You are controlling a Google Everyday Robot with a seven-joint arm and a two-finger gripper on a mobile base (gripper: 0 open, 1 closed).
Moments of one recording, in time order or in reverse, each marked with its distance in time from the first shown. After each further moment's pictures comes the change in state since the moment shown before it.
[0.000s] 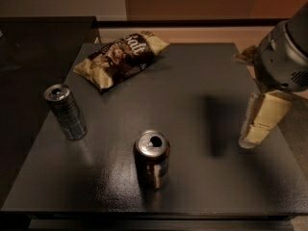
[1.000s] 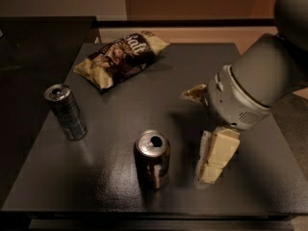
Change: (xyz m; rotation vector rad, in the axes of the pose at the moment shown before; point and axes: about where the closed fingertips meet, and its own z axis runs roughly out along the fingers) arm -0.070 0.069 0.060 -0.213 -0.206 -0.092
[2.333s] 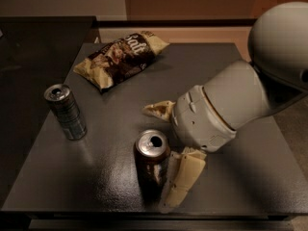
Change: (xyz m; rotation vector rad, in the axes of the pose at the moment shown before) arm -0.067 0.035 0.039 -0.089 -0.264 -0.122
